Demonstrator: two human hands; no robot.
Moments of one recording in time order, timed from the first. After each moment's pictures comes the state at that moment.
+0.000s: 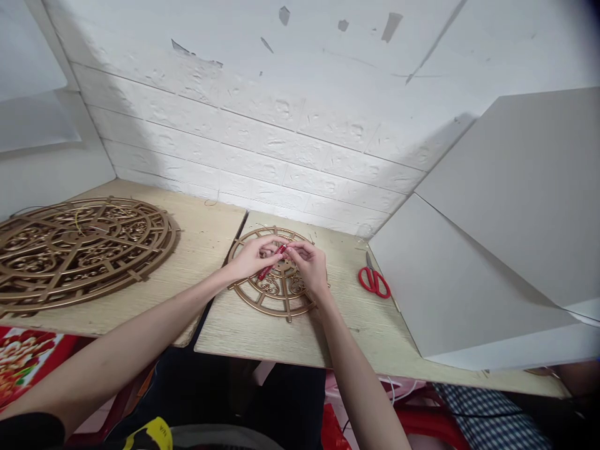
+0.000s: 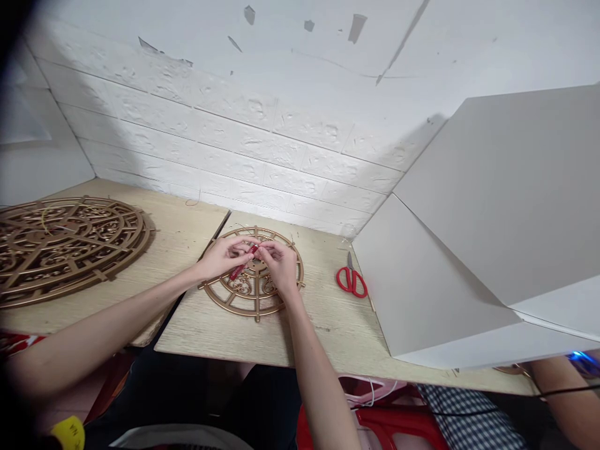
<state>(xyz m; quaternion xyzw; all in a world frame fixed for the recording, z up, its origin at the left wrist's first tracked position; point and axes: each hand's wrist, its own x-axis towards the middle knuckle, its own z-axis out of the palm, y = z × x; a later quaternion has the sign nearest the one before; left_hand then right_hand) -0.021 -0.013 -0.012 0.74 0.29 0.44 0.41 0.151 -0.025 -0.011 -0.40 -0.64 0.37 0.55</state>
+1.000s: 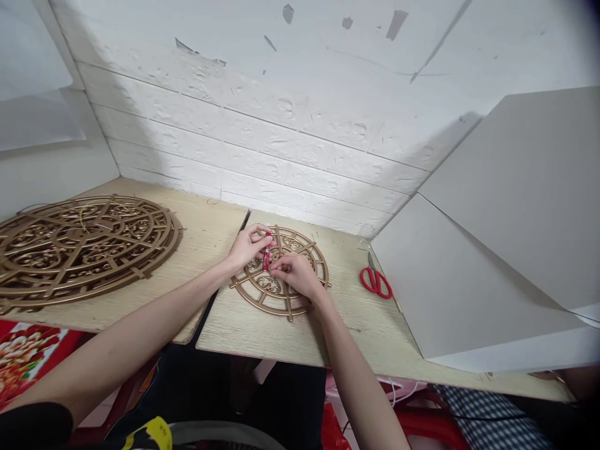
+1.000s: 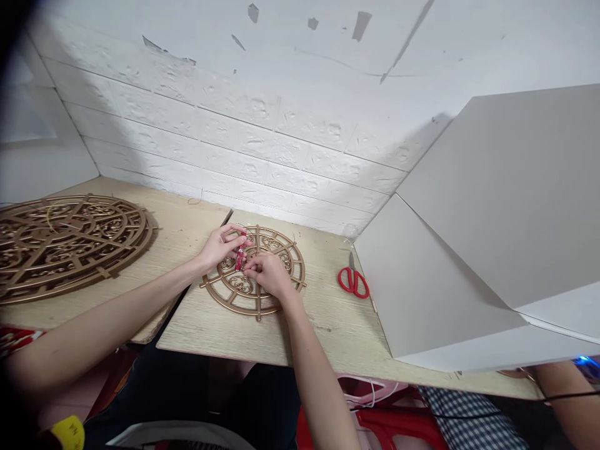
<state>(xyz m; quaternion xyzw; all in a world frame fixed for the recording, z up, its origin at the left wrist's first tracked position) -0.022 0.003 -0.018 0.50 0.40 0.53 0.56 0.147 -0.025 -0.015 -0.41 -0.84 0.20 0.28</state>
